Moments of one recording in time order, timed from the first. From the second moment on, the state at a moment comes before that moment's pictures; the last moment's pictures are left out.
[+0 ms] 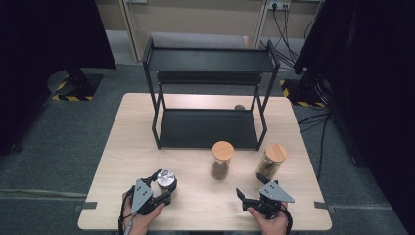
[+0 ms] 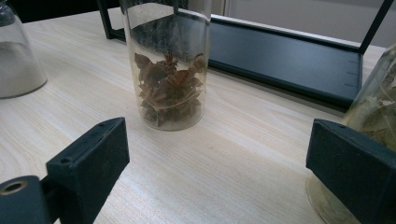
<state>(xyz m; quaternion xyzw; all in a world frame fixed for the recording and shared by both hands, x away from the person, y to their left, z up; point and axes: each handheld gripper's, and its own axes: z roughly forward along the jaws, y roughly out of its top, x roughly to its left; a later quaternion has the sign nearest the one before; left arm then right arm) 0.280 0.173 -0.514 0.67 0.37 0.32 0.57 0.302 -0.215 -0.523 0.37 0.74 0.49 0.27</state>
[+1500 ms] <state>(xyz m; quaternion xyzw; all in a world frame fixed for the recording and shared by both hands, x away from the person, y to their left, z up) 0.317 0.156 -0.480 0.64 0.40 0.35 0.56 0.301 -0.215 -0.523 0.37 0.74 0.49 0.27</state>
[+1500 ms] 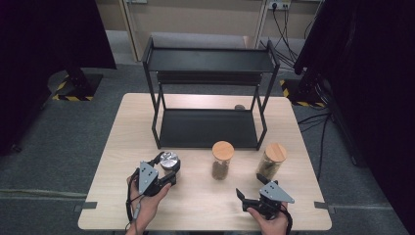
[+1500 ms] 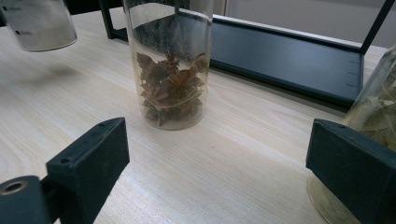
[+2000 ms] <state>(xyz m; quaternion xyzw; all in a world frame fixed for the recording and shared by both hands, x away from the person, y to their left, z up) 0.332 0.152 -0.474 0.63 0.40 0.36 0.56 0.300 -0.214 -0.523 0.36 0.74 0.49 0.27</state>
